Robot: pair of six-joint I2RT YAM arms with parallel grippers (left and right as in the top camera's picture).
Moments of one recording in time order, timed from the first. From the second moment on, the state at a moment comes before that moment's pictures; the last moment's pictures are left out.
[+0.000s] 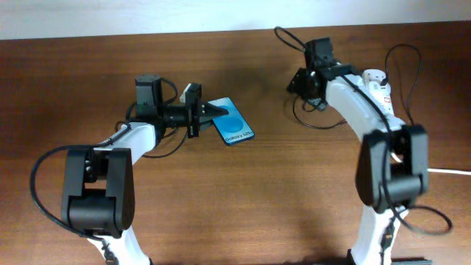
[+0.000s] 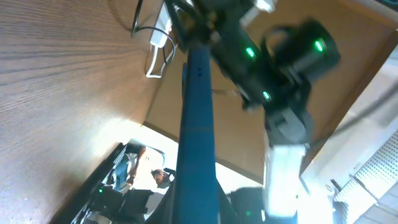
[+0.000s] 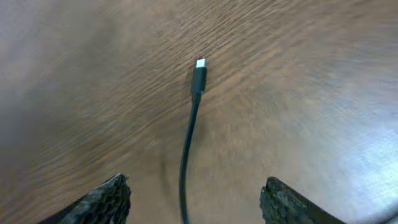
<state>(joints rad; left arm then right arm) -0.09 1.97 1.09 0.22 1.41 -1.28 0.15 2.11 1.59 -0.63 0.06 0.75</state>
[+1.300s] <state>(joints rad) -0.09 1.97 1.09 0.22 1.42 -1.28 0.27 2.26 1.61 -0.49 0.37 0.73</state>
